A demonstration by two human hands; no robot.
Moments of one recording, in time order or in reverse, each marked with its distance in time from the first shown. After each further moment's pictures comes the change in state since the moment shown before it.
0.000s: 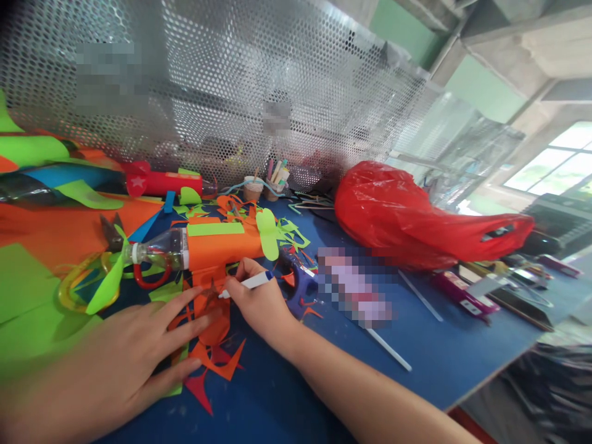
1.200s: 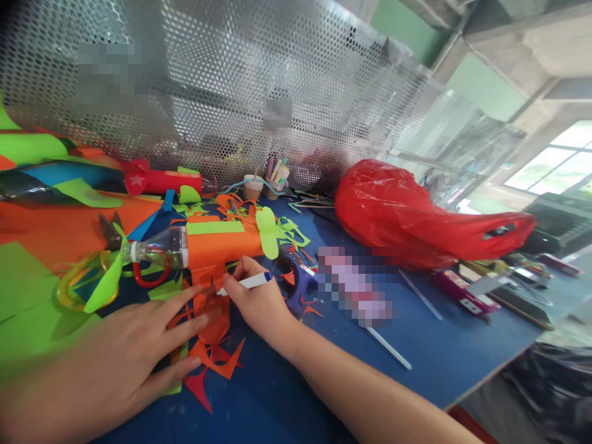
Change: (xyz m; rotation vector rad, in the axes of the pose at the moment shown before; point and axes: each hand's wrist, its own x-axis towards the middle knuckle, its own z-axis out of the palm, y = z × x) left_hand 0.000 0.001 0.000 0.025 0.000 0.005; right_hand 0.000 0.002 0.002 0.038 -0.017 0.010
